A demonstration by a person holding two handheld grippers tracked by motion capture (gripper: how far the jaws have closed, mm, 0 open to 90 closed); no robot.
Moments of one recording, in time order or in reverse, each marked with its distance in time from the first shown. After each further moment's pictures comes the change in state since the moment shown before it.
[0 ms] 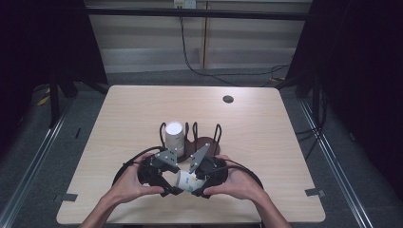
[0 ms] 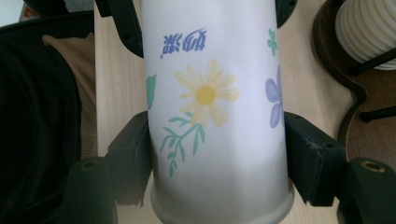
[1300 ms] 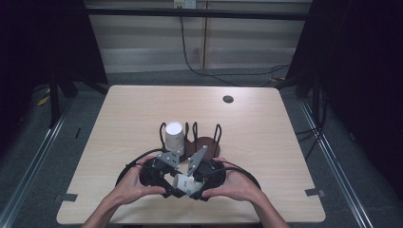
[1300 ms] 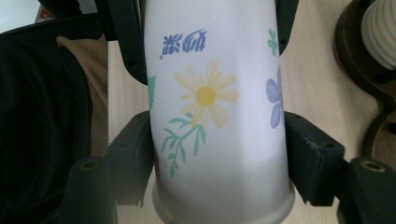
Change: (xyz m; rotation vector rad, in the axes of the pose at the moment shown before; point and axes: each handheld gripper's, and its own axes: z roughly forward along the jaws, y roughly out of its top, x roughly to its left) left arm -0.002 0.000 0.005 -0.030 -0.072 -0.015; right arm 0.001 0.000 0.007 -0.017 0.045 -0.002
